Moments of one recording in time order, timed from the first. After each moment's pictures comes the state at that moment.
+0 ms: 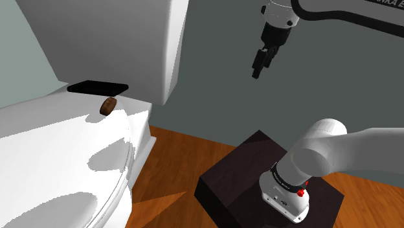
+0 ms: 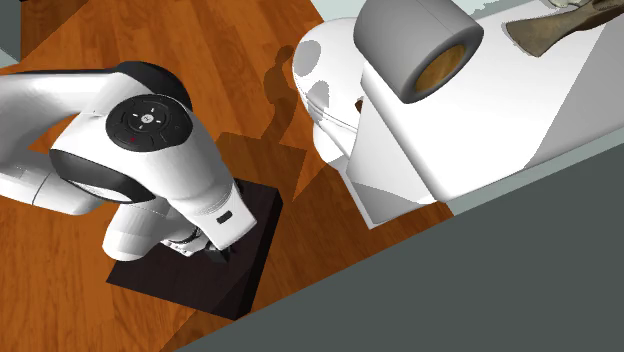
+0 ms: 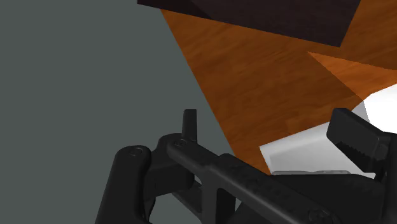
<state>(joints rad) 0.02 -0.82 0.06 -2.34 -0.08 1.52 -0.13</state>
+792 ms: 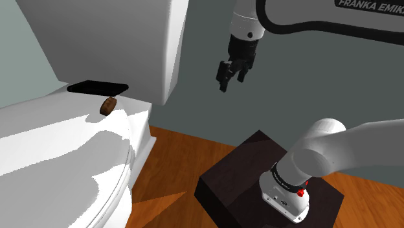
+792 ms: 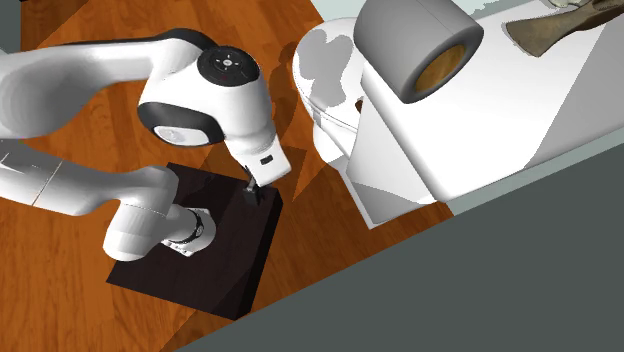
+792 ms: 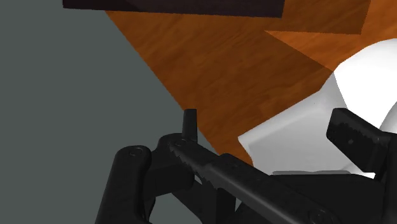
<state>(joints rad) 0.04 -0.69 0.29 -2.30 0.11 1.60 0.22</state>
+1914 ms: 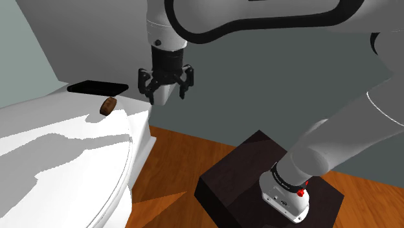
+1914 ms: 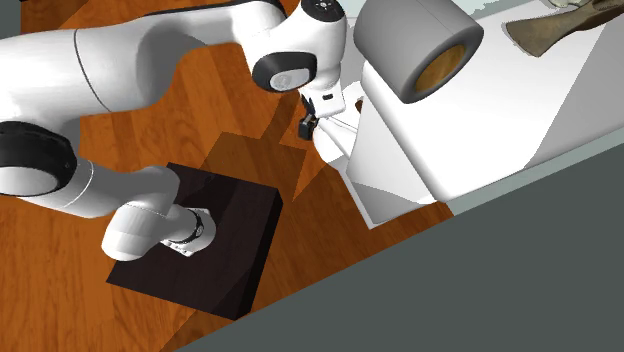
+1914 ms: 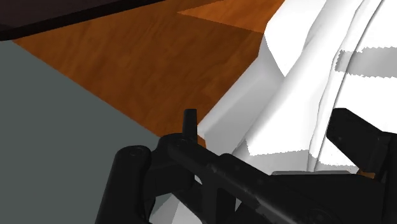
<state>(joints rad) -0.01 -0.19 0.65 -1.94 0.15 1.78 0.83</state>
